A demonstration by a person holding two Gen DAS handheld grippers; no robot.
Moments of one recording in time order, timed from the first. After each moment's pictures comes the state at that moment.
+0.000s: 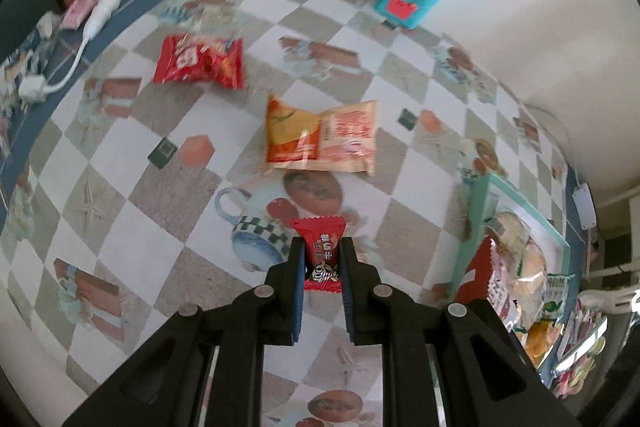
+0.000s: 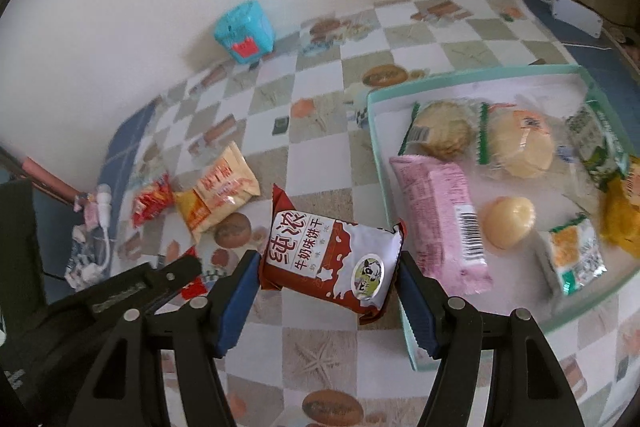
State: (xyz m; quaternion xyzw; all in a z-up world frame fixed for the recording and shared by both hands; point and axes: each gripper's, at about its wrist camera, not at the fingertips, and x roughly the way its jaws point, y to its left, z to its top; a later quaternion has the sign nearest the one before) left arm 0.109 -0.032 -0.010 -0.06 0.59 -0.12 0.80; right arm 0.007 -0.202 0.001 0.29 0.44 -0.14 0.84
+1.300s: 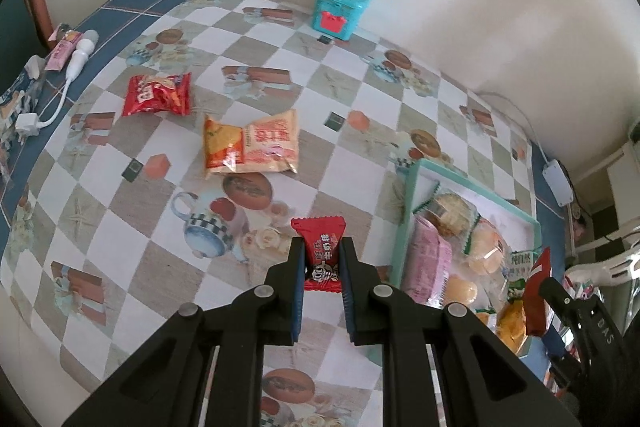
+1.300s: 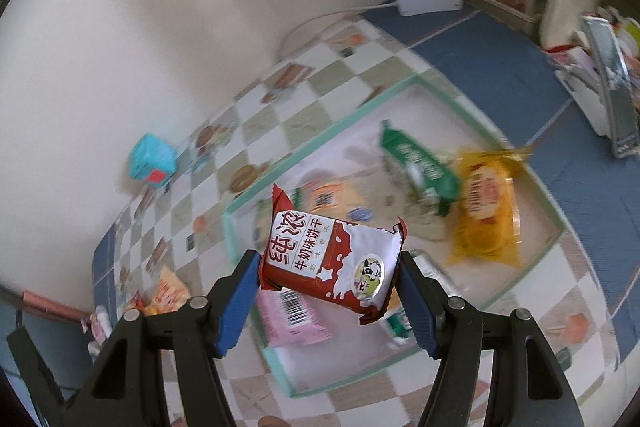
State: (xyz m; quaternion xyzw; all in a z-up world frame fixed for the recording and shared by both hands) left arm 0.073 -0.080 0.026 -0.04 0.55 -0.16 0.82; right arm -0.085 -0.341 0.019 0.41 0.37 -0.29 0.78
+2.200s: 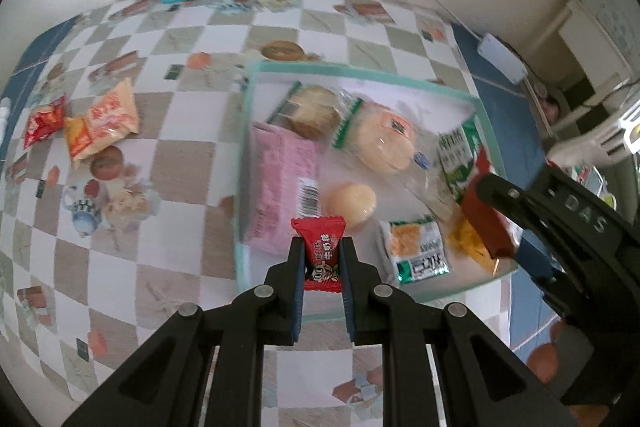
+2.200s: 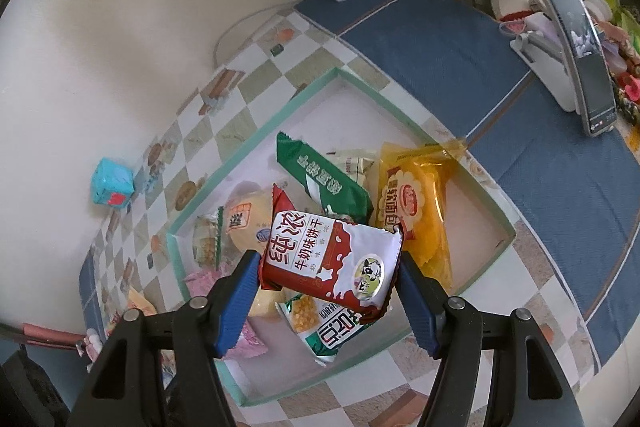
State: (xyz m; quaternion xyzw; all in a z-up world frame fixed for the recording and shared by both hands) left arm -0.008 -0.206 0.001 0.09 0.58 -0.27 0.76; right arm -0.107 -0.383 -0.006 0.44 0.40 -0.31 0.74
